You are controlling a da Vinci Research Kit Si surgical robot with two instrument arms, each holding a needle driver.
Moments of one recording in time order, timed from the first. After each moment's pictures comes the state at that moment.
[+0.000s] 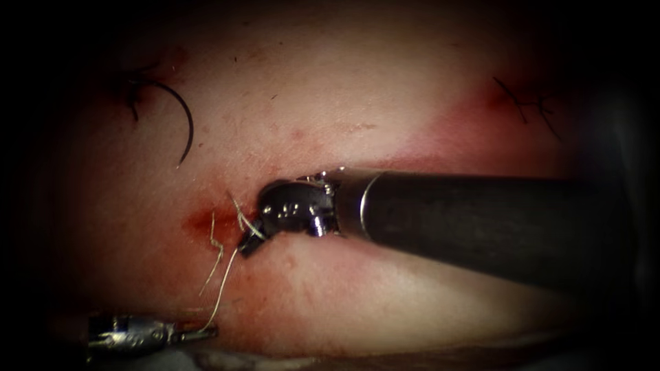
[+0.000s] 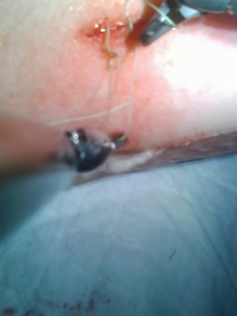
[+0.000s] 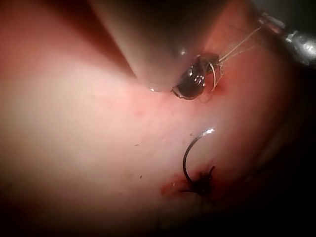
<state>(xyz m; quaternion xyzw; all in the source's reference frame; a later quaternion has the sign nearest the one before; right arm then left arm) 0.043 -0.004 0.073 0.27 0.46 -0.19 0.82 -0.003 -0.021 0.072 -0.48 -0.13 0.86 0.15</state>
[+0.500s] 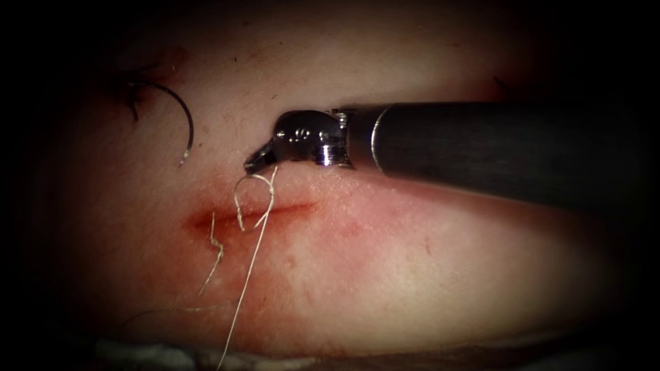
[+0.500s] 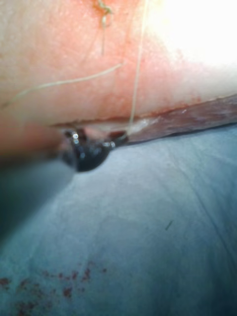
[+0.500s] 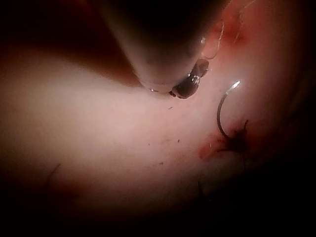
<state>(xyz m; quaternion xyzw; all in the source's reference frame) 0.042 0.004 0.075 0.20 0.43 -0.07 0.88 -0.004 -0.028 0.072 -0.48 -0.14 0.85 0.15</state>
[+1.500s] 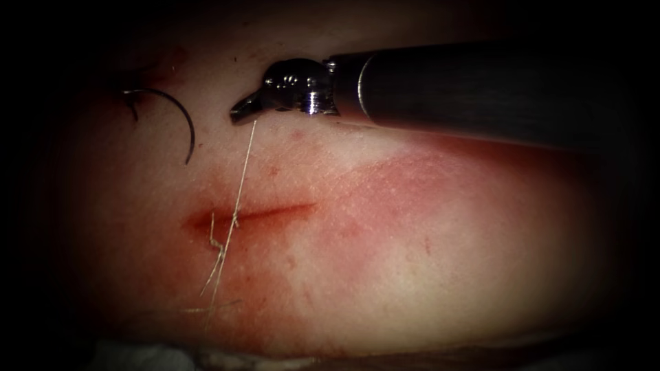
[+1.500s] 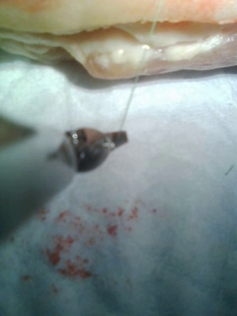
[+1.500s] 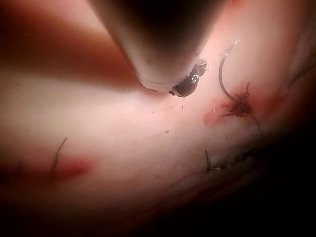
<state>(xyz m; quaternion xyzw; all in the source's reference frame) 0.043 0.011 0.075 0.18 0.43 -0.01 0.89 0.001 -0.044 0.081 -0.43 -0.20 0.87 0.13</state>
